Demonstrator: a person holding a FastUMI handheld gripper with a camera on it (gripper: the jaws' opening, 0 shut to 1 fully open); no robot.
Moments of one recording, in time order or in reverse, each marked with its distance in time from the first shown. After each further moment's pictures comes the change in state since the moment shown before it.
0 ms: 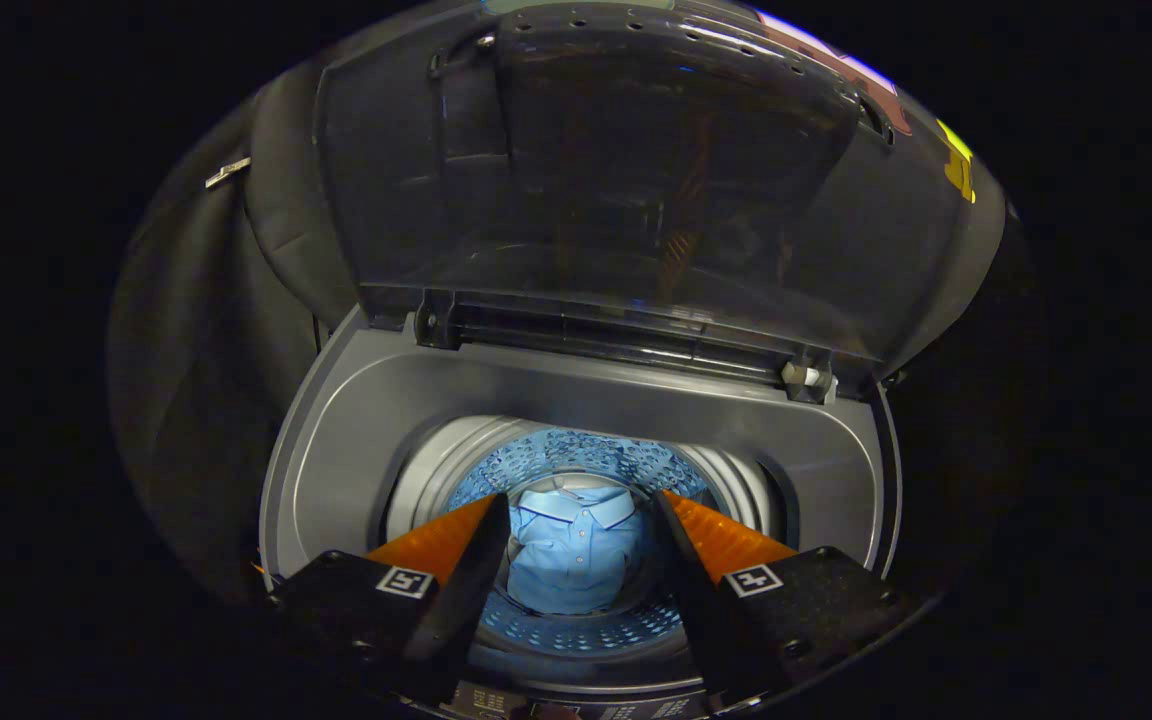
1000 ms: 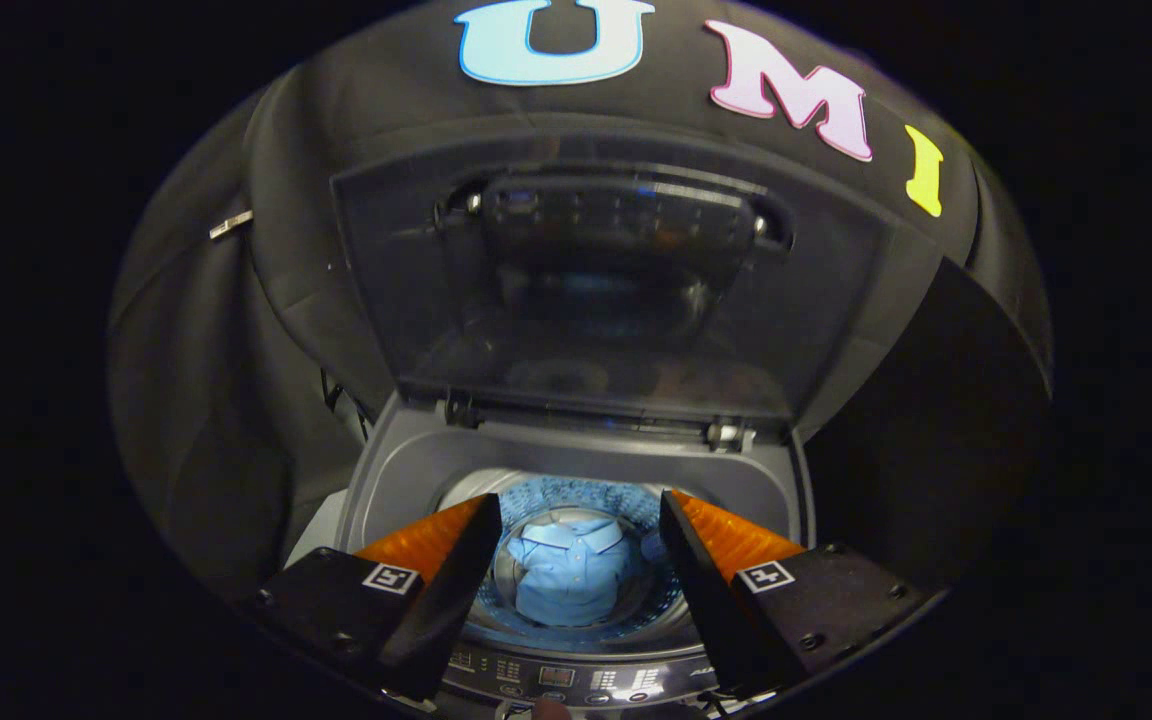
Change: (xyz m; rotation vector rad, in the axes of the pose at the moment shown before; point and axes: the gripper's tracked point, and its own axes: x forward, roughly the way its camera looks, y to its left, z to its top) arm -0.109 -0.017 0.080 0.041 -0.178 -0.019
